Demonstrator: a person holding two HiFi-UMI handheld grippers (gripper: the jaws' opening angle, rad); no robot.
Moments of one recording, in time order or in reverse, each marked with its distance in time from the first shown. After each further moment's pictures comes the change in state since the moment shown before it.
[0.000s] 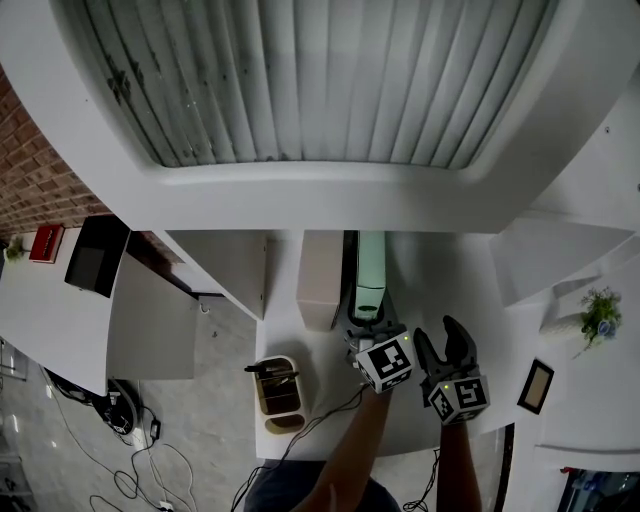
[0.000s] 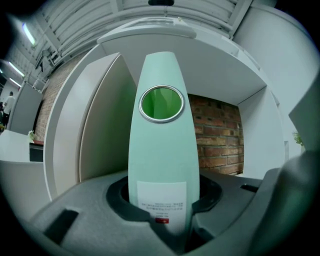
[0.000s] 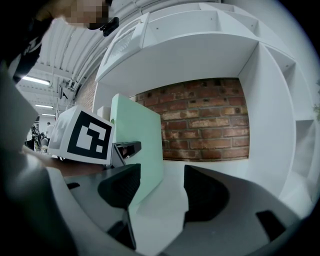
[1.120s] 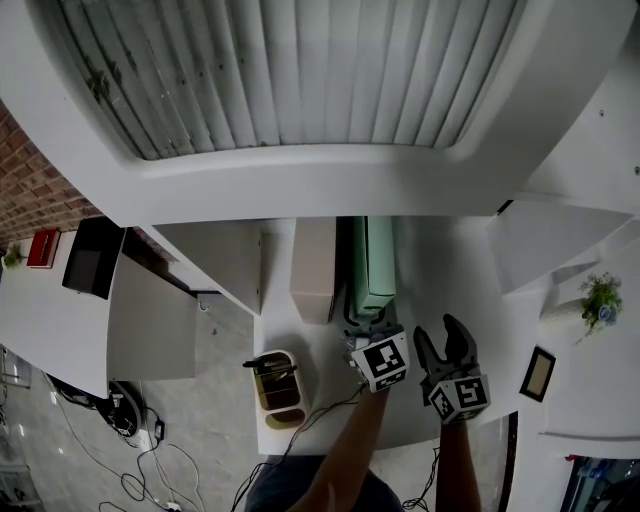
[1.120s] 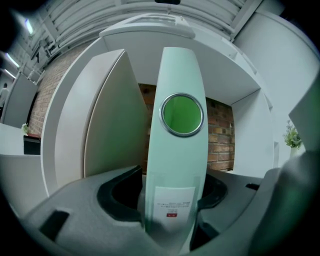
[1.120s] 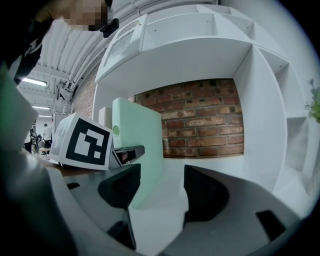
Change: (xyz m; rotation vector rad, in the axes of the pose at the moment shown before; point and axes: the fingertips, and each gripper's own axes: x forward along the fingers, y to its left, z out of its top) left arm -0.012 -0.009 -0.013 -0.022 0.031 -0.082; right arm -0.017 0.003 -0.007 0.023 0.001 -0.028
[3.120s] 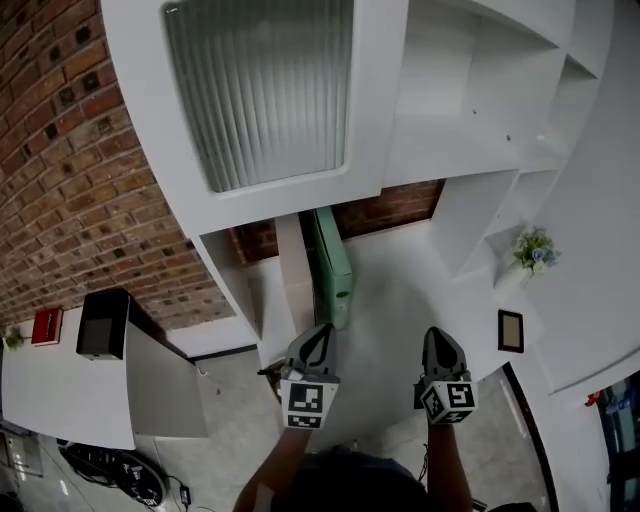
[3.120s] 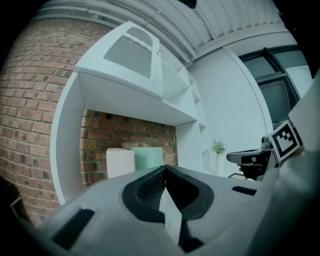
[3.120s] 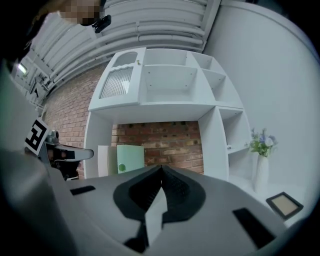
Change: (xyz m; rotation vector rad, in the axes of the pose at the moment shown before) left arm -0.165 0.031 0.100 0.201 0.001 -0.637; right arm -0.150 0.033 0.067 0.062 -0.236 -0.389
